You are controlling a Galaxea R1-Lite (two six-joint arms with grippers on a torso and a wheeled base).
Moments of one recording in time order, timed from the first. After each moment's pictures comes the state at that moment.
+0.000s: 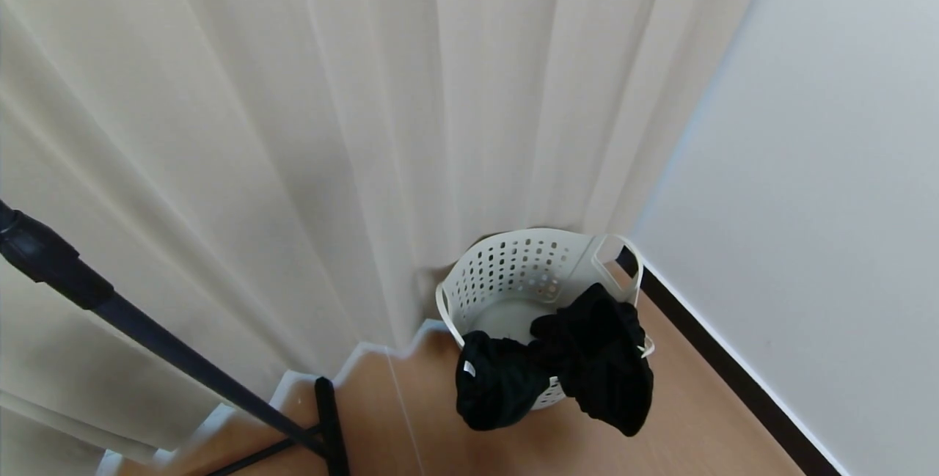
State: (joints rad) left arm 0.00 0.01 0.00 -0.01 0.06 -0.03; right arm 0.00 0.01 0.00 -0.12 0.05 -0.05
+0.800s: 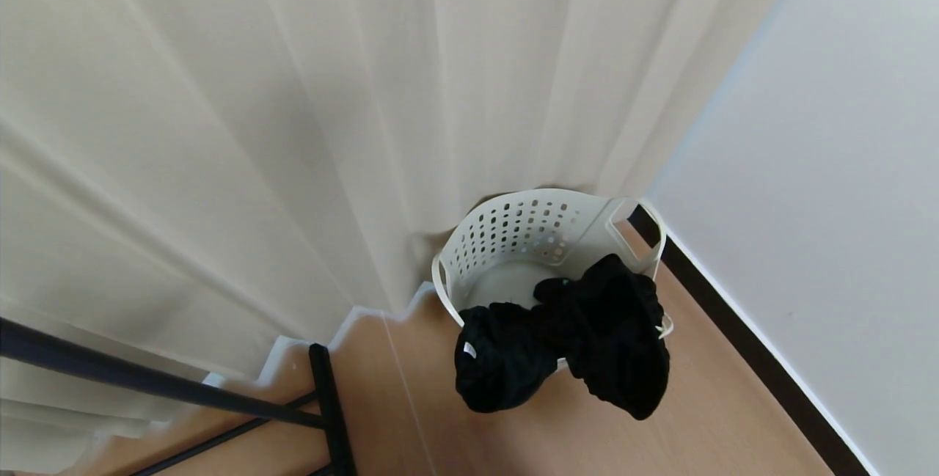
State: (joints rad) left arm 0.00 0.01 0.00 -0.01 0.06 -0.03; right arm 0.00 0.01 0.00 -0.12 0.05 -0.05
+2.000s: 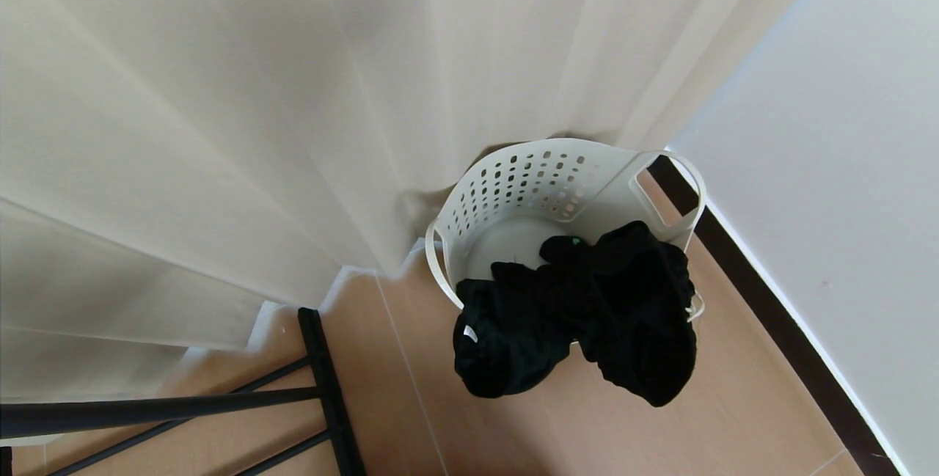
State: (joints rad) left arm 0.00 0.01 0.00 -0.01 0.06 -0.02; right arm 0.00 0.05 0.00 -0.08 0.03 -0.09
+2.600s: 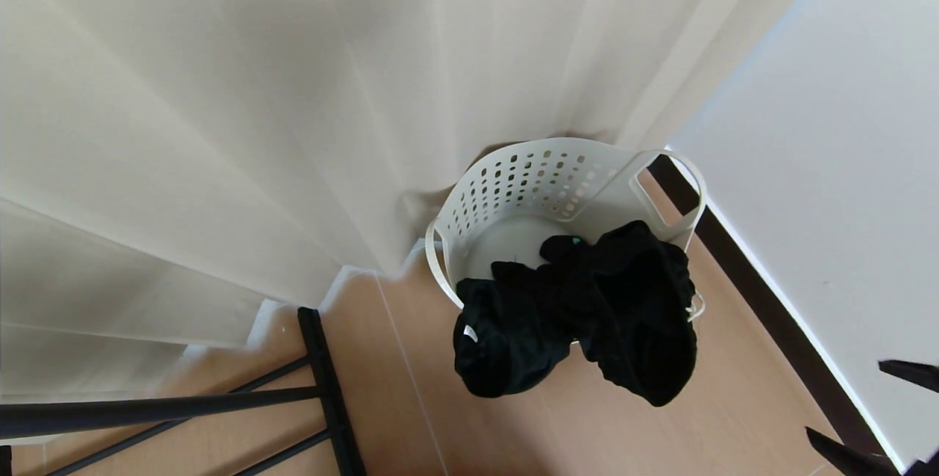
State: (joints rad) left arm 0.00 0.01 0.00 -0.01 0.06 -0.02; right arm 0.14 0.94 -0.35 -0.05 0.02 -0.46
